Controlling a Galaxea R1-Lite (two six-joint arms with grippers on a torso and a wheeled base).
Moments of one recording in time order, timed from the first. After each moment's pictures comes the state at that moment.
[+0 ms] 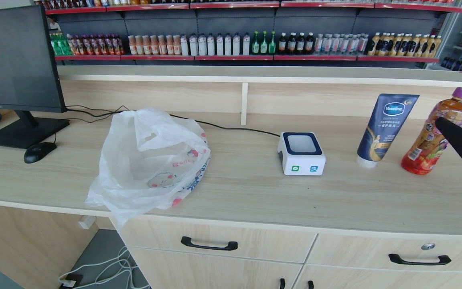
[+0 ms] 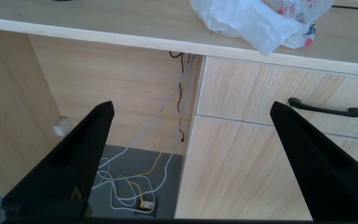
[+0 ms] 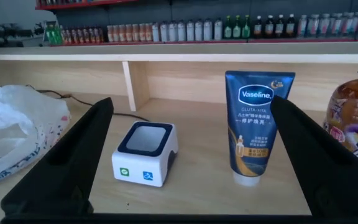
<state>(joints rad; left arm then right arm) 0.00 0.00 0.00 -0.01 0.00 -0.01 0.11 1.19 -0.31 -1.21 0.11 0.06</state>
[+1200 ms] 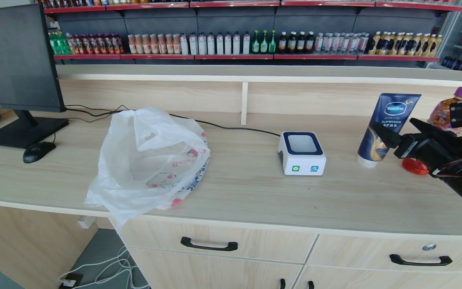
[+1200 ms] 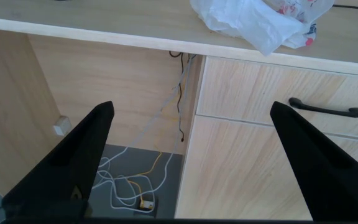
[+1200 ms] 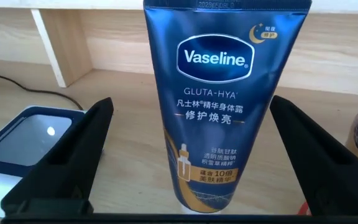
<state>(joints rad) 0.00 0.00 0.00 -0.01 0.00 -0.01 -0.09 1.81 -0.61 -1.41 0.24 0.02</state>
